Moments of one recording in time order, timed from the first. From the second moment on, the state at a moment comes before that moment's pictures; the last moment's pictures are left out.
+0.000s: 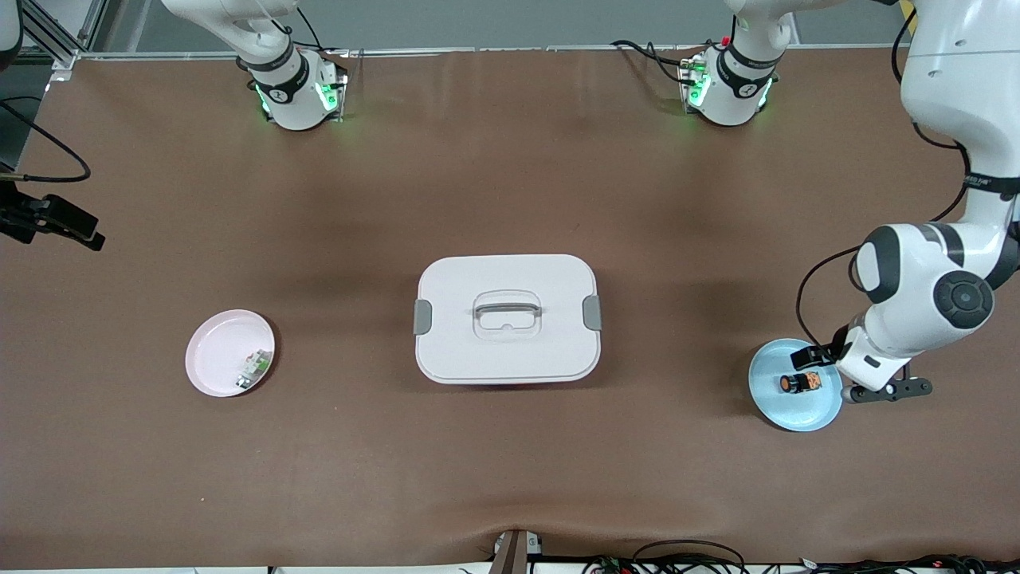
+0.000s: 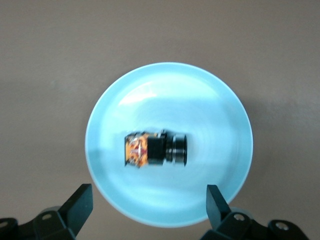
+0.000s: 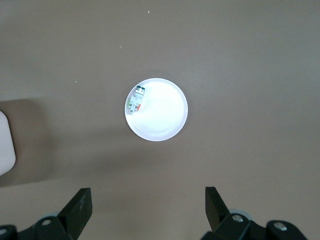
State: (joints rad) left arm 0.13 0.58 -0.09 -1.74 0.12 2.38 -0.14; right arm 0.04 0.04 -0.12 -1.57 -0.02 1.64 0.03
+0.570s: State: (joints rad) left arm 0.13 0.69 -0.09 -1.68 0.12 2.49 -0.14; right arm 0.05 0.04 -0.12 -1.56 -0.02 1.64 0.03
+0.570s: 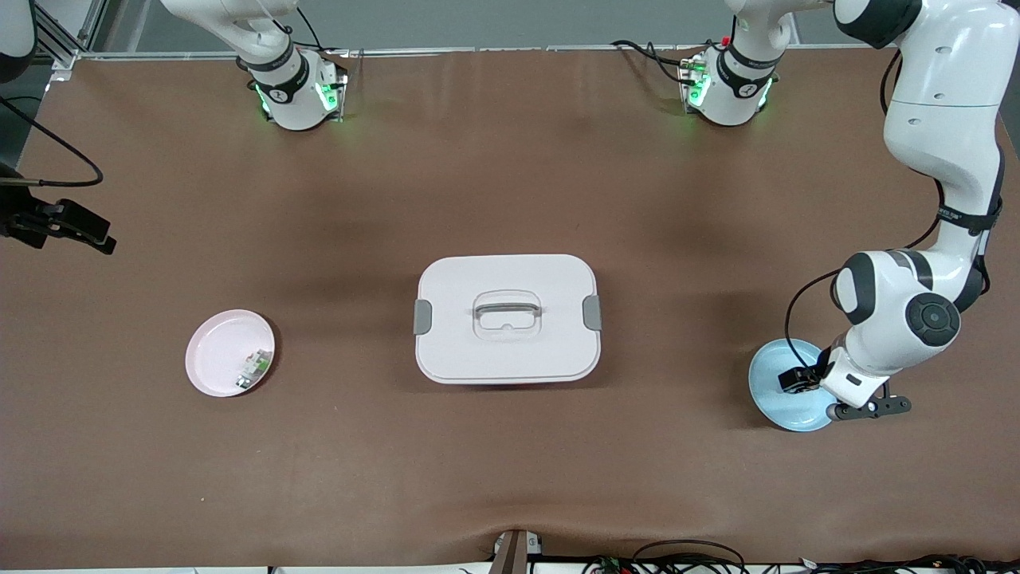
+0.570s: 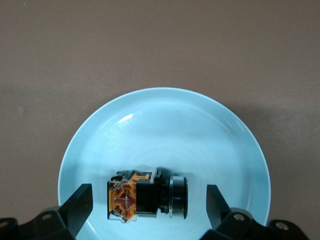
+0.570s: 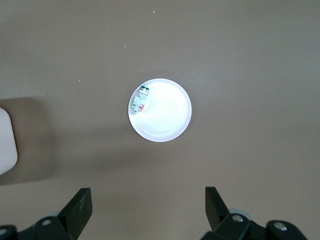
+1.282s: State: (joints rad) left arm 0.14 0.73 -0.09 -1.68 0.13 2.50 -0.13; right arm 0.05 0.04 -0.12 -1.56 -0.02 1.64 0.03
